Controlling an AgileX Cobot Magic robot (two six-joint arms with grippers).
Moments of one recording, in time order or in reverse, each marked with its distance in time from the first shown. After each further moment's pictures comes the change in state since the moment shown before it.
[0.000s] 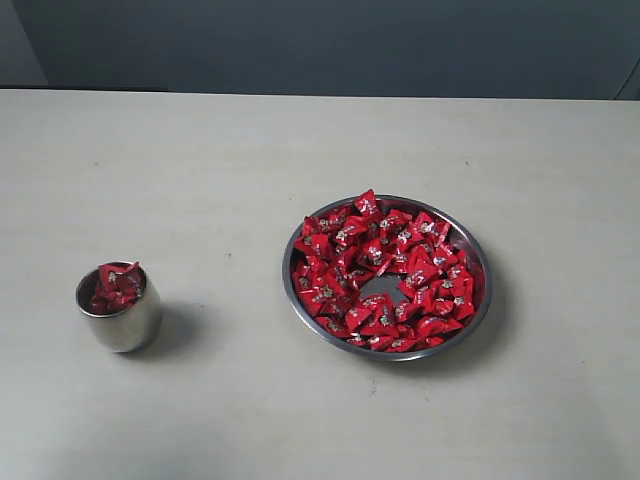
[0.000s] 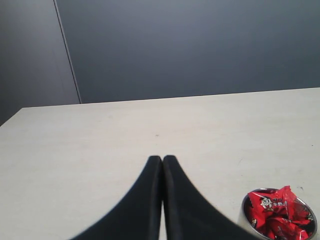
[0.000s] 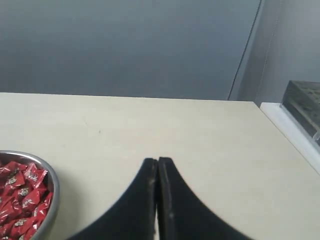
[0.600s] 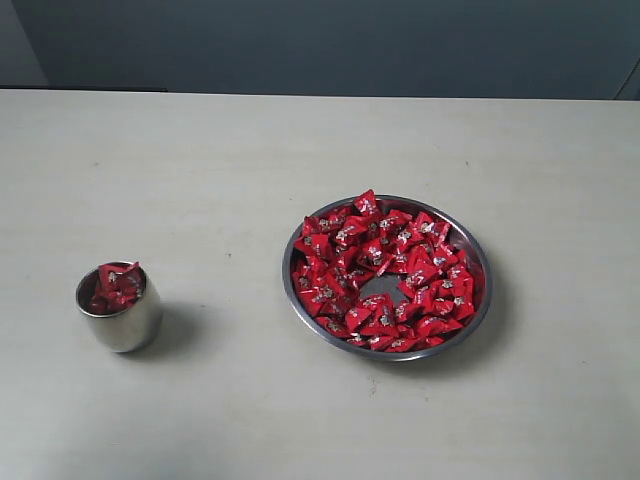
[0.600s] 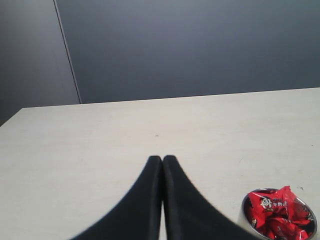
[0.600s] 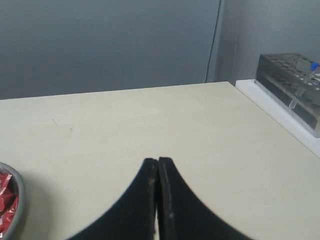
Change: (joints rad) left arm 0.000 0.000 0.000 0.000 0.000 0.000; right arm 0.000 -0.004 0.141 -0.271 -0.150 0.335
